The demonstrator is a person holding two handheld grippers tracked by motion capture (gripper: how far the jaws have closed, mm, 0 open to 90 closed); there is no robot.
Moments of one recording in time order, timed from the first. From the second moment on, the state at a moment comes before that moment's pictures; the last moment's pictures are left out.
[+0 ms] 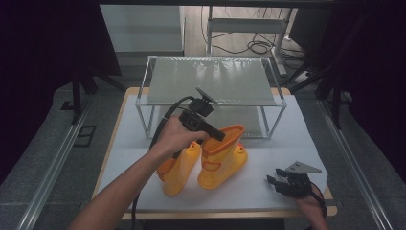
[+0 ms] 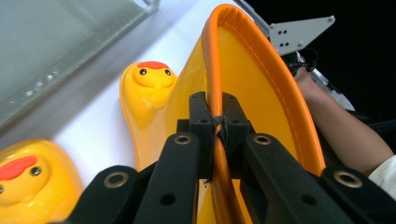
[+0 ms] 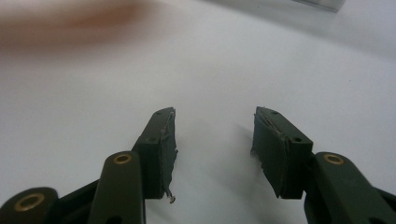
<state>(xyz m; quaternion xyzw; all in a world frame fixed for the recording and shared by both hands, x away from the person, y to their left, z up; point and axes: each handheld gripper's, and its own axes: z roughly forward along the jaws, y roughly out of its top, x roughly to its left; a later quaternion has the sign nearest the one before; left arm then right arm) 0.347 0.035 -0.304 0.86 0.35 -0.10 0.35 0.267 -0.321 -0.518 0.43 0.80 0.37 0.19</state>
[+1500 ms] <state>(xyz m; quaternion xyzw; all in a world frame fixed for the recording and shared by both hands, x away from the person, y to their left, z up) 0.330 0.084 -0.323 0.85 0.36 -0.08 0.37 0.267 -0.320 -0.518 0.44 0.80 0.37 0.19</state>
